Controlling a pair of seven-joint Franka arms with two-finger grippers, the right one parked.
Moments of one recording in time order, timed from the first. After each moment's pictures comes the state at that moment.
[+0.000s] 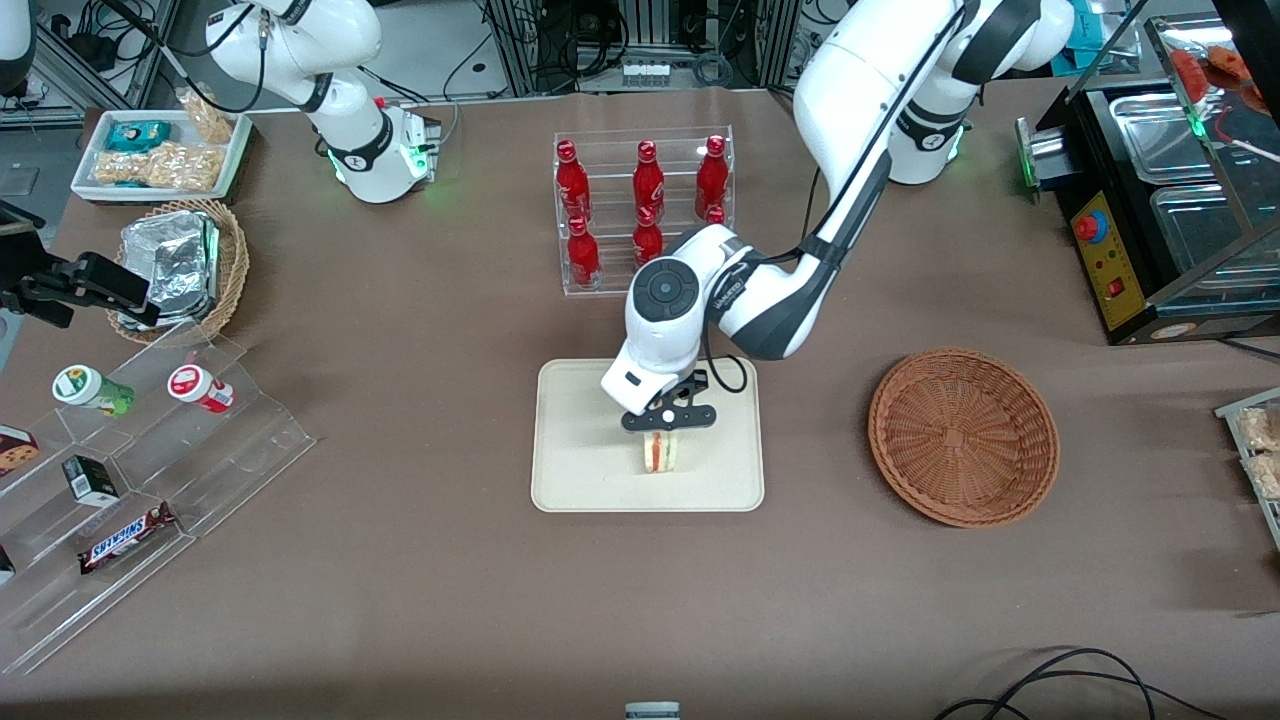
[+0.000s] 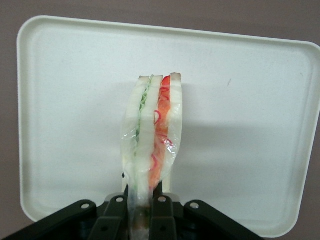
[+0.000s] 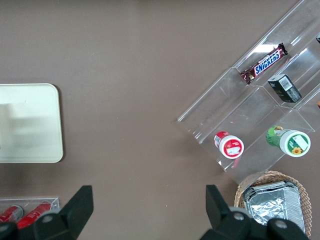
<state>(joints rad) -0.67 0.73 -0.10 -1.41 0.06 2.17 -0.87</state>
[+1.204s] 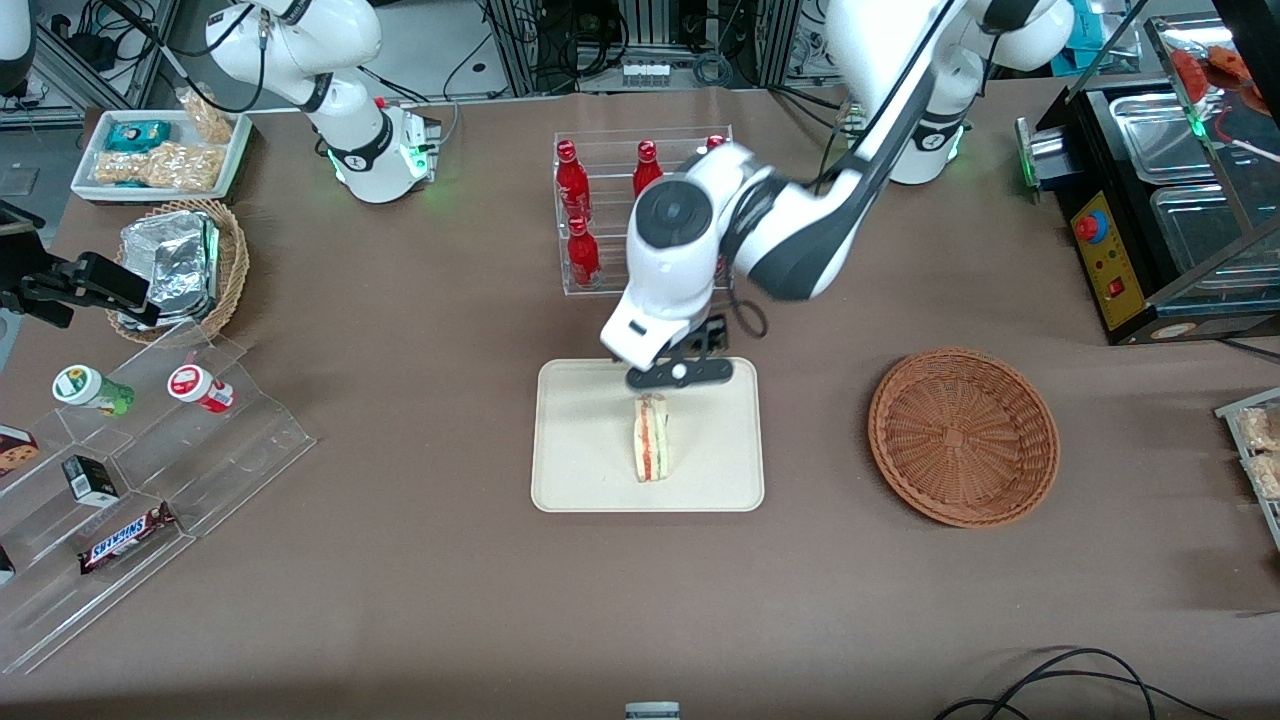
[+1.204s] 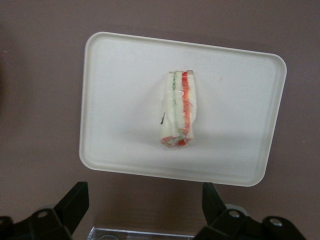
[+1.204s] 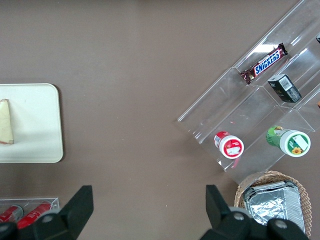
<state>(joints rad) -0.67 0.48 -0.08 -1.40 0.04 1.88 -0.89</state>
